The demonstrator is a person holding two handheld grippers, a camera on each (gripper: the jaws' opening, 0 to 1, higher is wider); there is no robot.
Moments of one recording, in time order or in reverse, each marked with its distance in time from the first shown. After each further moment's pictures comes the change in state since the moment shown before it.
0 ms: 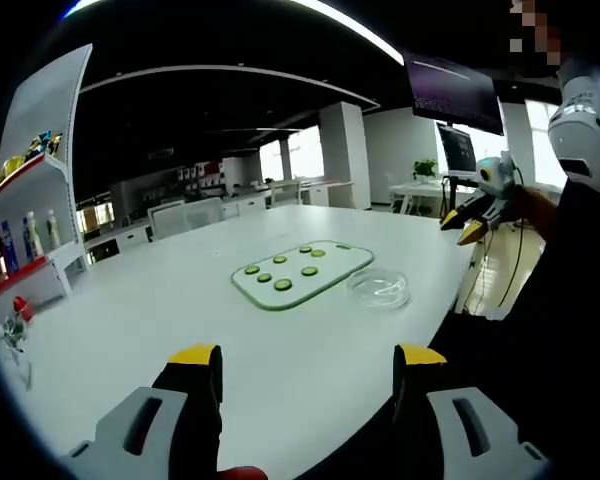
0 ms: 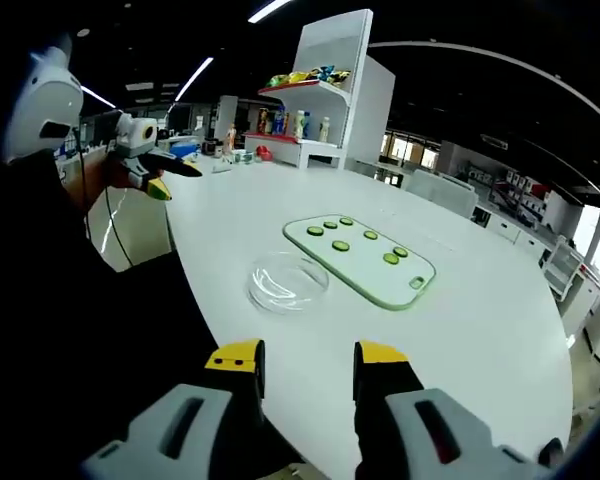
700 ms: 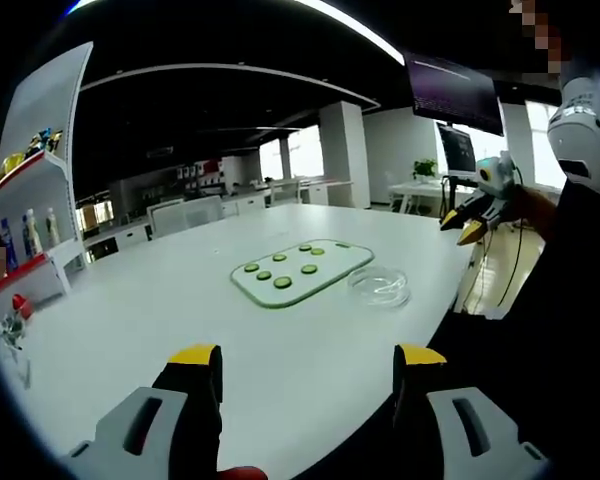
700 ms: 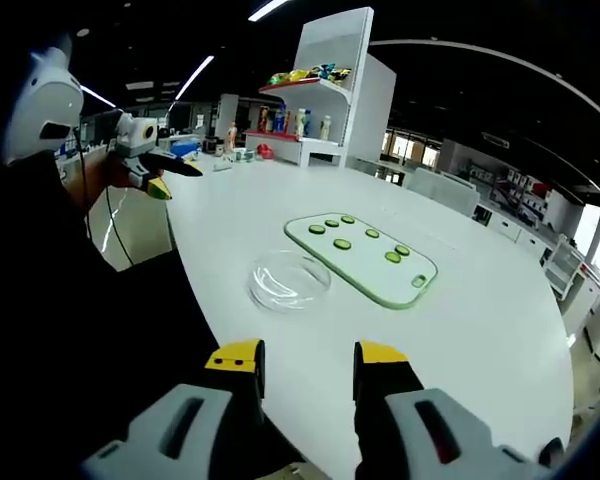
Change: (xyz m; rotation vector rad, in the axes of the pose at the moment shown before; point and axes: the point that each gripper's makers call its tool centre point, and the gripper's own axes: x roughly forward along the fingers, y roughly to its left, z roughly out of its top) left arm 0.000 0.001 -0.003 -0.006 0.004 -0.003; right arm 0.002 0.003 -0.001 0.001 0.011 0.003
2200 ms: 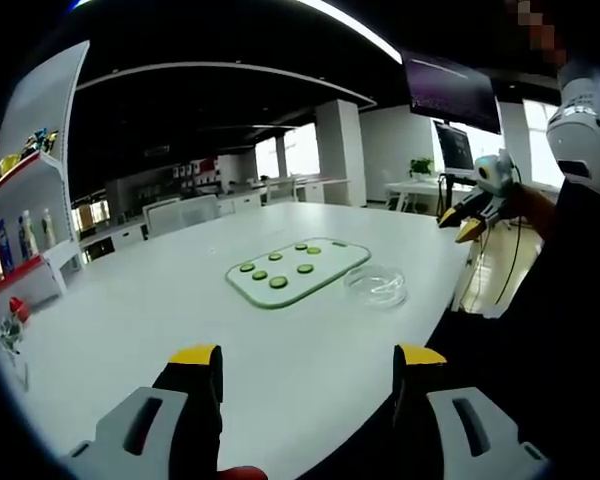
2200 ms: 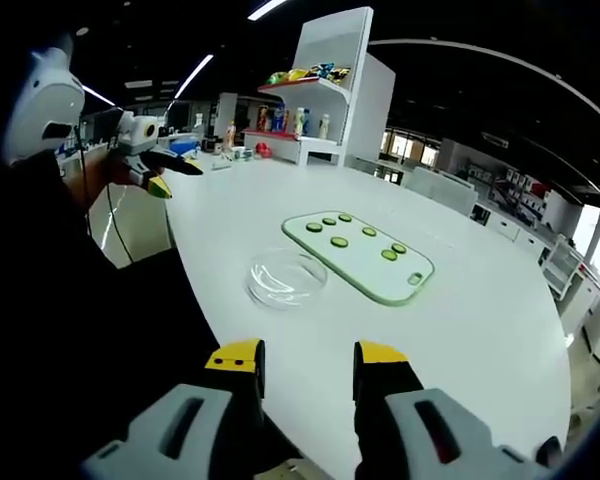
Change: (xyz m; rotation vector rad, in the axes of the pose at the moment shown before) left arm 0.005 -0.005 0.001 0.008 0.011 -0.022; right arm -0.006 -0.007 -0.005 0.001 0.007 -0.010
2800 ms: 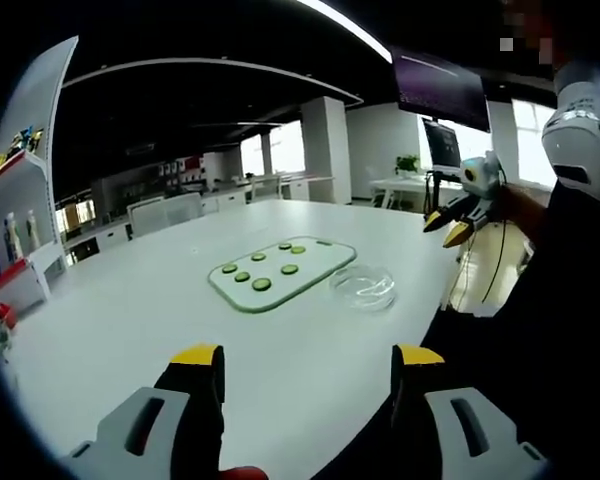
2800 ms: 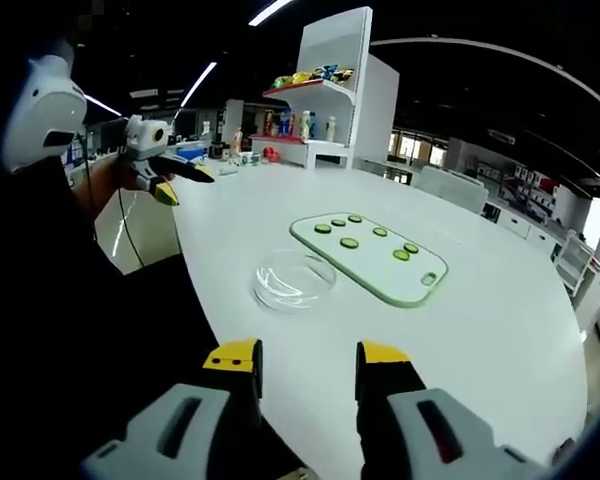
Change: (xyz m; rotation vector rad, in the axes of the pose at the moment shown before) left arm 0.018 -0.012 0.003 0.011 0.008 -0.079; right arm 0.016 0.007 0.001 0.027 -0.032 0.060
